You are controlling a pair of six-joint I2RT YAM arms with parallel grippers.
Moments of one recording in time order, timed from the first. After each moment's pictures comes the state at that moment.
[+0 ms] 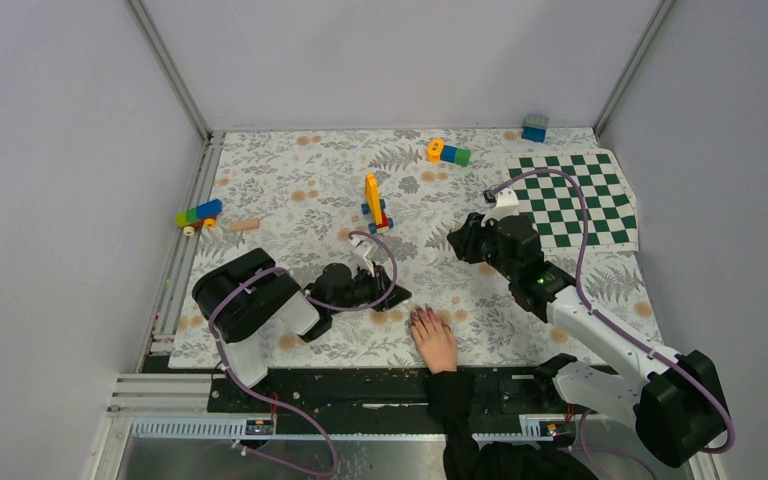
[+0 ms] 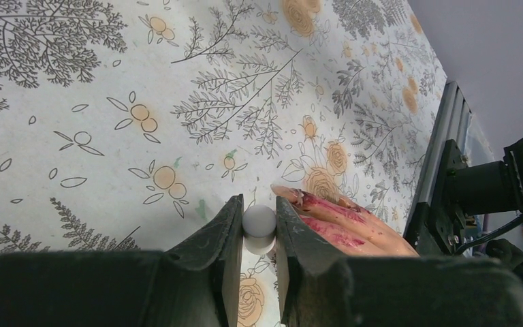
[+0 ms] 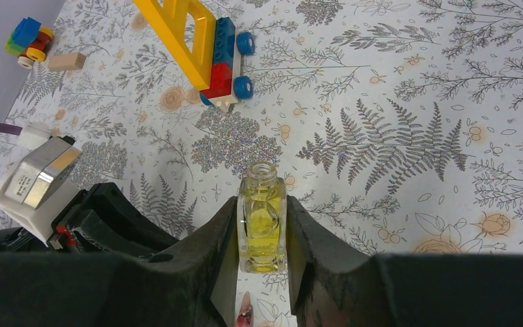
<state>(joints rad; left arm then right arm) -0.78 1.79 0.35 1.17 0.31 -0.64 0.53 1.04 0.61 0.07 0.01 0.40</state>
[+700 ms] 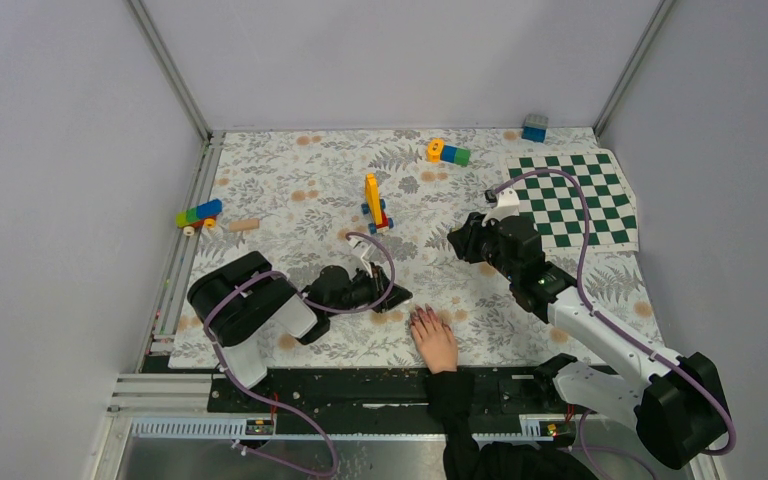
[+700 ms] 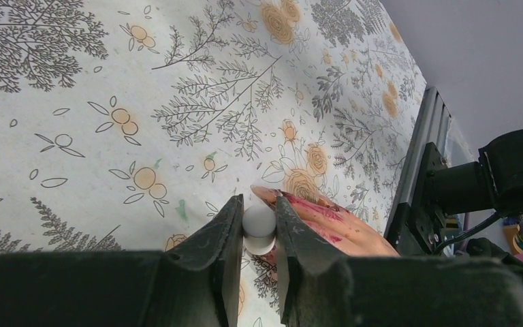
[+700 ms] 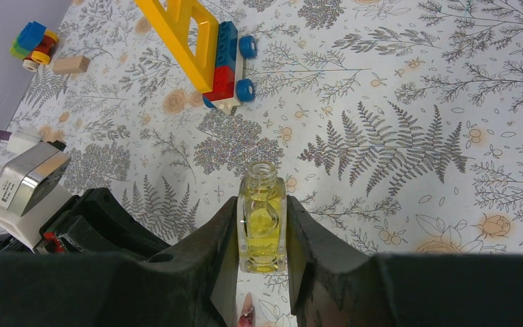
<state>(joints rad) -0.78 1.75 0.32 1.21 0.31 -0.66 0.53 1.03 0.61 0.06 0.01 0.40</state>
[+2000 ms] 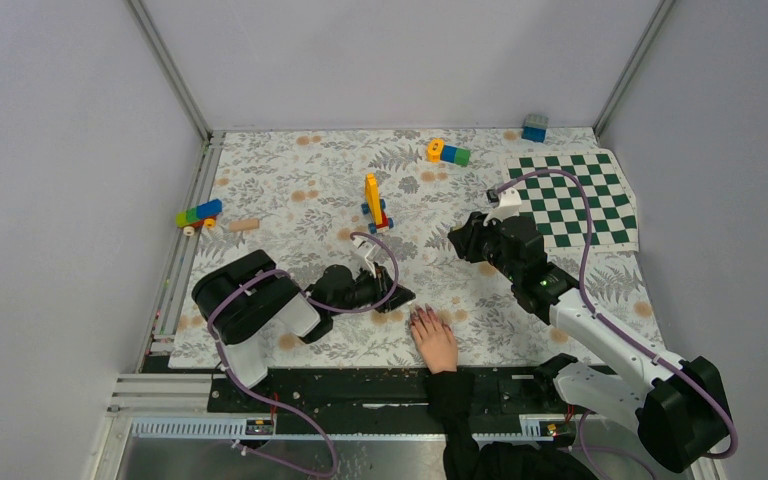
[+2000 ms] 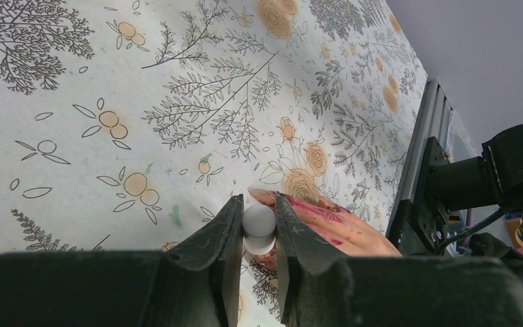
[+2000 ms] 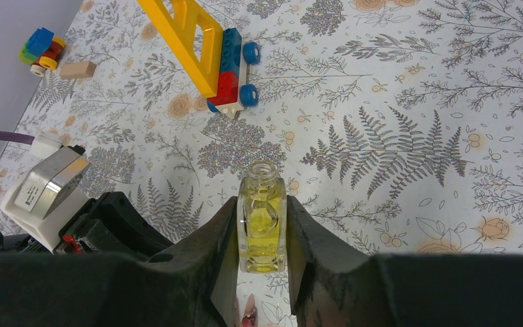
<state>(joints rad) -0.80 1.78 0.35 1.21 0.32 -0.66 0.53 1.01 0.61 0.06 0.01 0.40</state>
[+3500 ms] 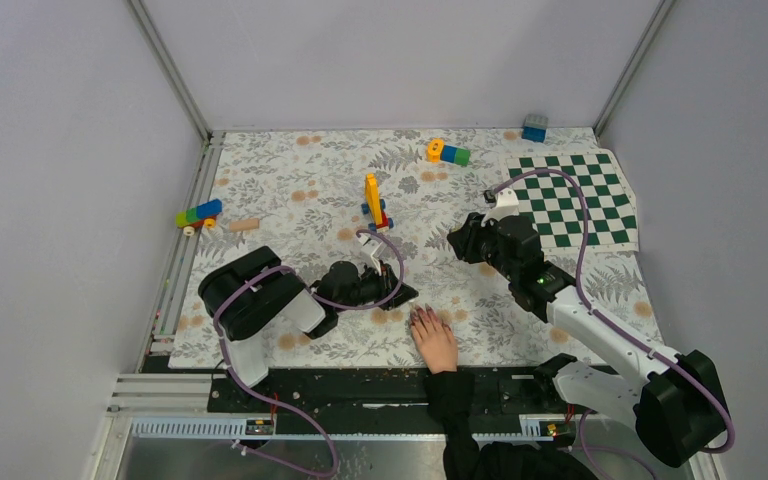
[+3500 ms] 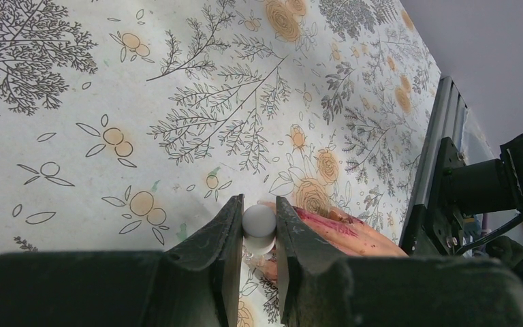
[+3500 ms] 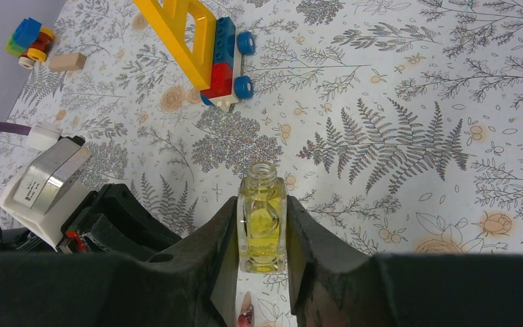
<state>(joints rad) -0.80 1.82 0.40 1.17 0.32 -0.62 0.53 1.04 0.61 0.07 0.01 0.40</state>
